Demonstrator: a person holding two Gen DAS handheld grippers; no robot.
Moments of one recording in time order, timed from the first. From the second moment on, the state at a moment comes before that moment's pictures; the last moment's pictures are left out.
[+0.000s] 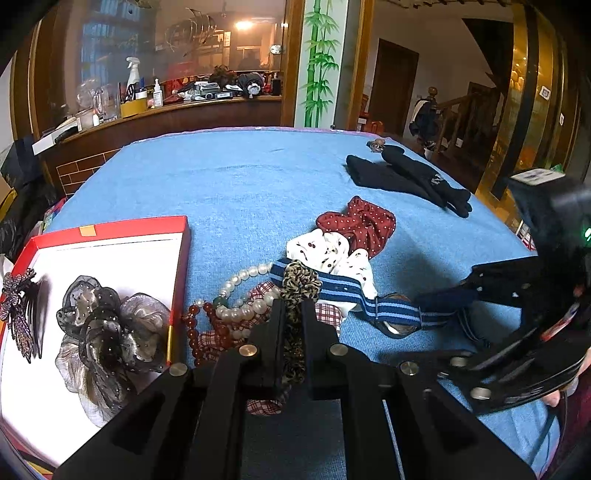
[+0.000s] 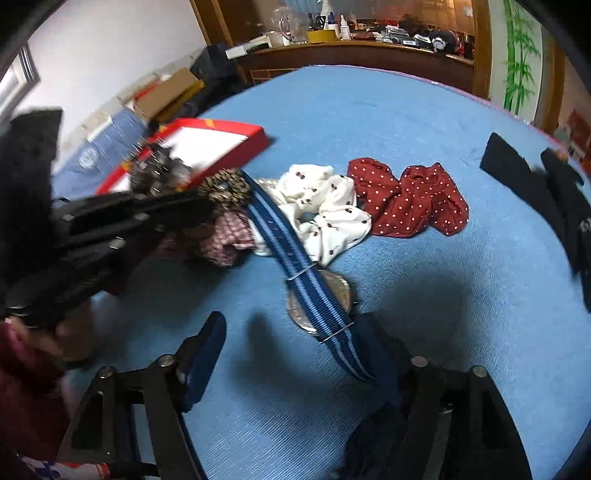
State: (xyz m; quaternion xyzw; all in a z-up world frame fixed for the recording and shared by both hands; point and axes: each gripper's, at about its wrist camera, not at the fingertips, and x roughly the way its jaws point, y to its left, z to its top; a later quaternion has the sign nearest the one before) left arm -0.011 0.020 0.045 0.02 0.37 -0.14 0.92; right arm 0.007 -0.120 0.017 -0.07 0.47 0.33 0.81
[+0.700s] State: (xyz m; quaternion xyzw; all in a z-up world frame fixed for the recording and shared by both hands) left arm -0.011 0.021 0.044 0.02 0.37 -0.14 0.92; right arm 0.001 -0.160 0.054 -0.02 0.39 0.24 0.89
